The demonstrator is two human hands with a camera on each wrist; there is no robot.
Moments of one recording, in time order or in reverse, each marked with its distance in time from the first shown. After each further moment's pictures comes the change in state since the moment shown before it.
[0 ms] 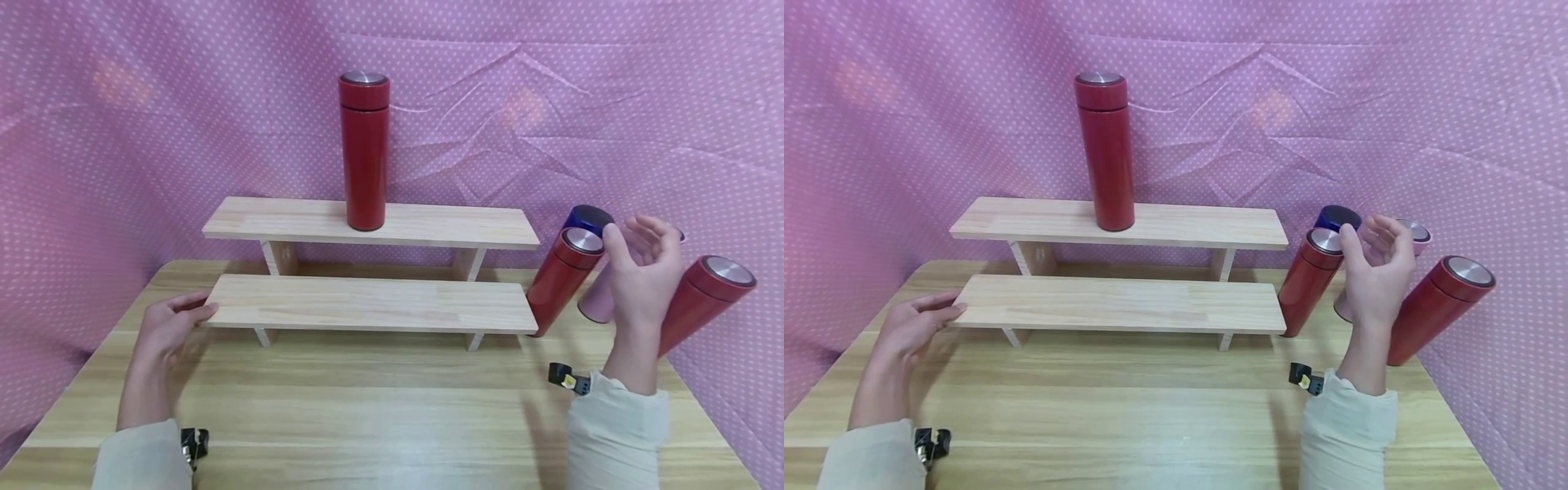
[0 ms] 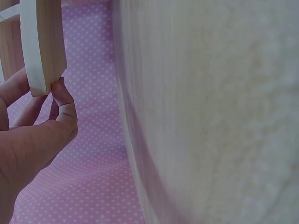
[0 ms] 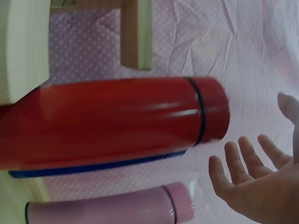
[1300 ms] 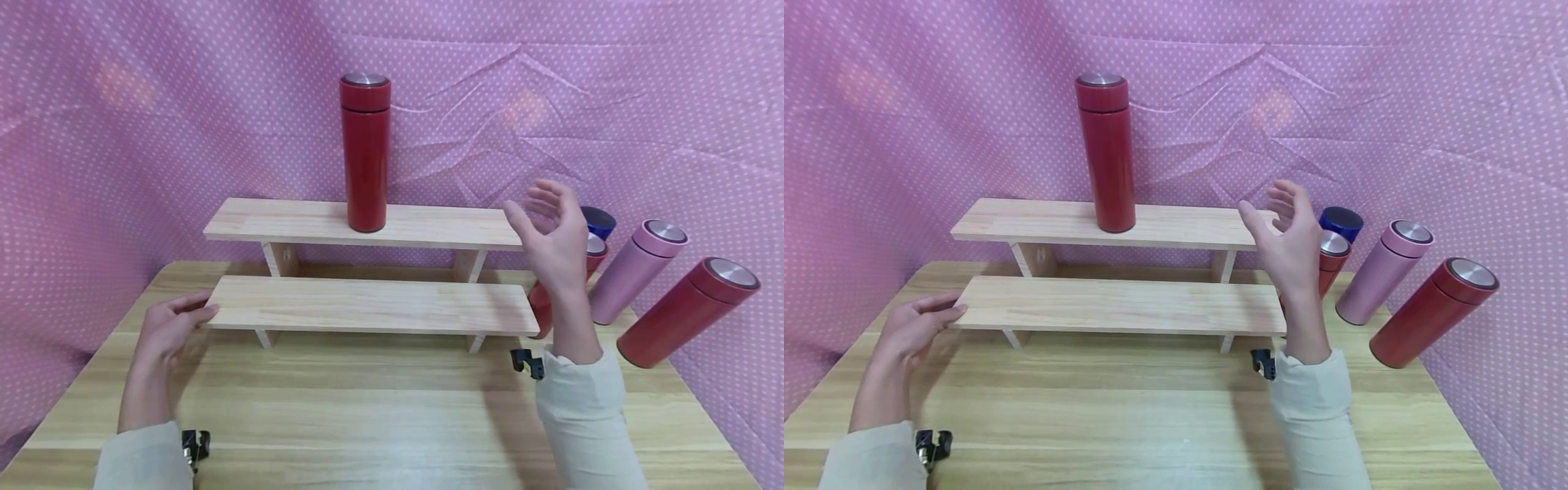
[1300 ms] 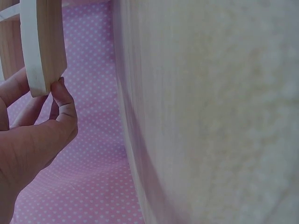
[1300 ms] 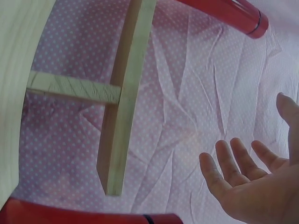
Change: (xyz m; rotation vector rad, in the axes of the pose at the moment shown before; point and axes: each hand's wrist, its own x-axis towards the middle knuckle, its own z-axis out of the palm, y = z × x) left_hand -0.002 0.001 -0.002 -0.012 0.002 -0.012; right_hand -0.029 -0.024 0.086 -0.272 -0.417 -0.171
